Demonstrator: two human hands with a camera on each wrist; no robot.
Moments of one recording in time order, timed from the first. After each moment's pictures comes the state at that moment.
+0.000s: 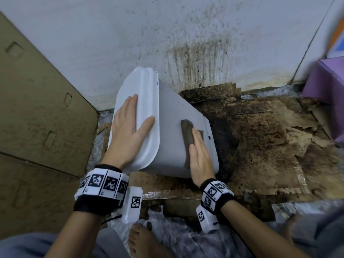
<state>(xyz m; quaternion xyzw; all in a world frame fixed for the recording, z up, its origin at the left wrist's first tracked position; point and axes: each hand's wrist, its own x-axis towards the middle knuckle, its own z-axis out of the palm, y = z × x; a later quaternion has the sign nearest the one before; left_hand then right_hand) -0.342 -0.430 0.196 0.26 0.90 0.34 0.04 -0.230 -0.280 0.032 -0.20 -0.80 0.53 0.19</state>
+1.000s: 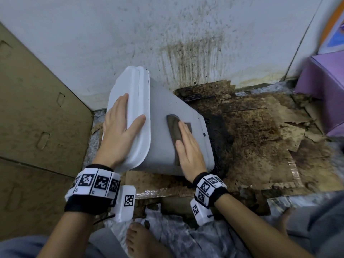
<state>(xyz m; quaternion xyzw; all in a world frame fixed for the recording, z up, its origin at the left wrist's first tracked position) -0.343 -0.436 0.196 0.24 0.90 0.35 0.05 -0.237 -0.284 0.047 -0.14 -0.83 0.51 0.19</state>
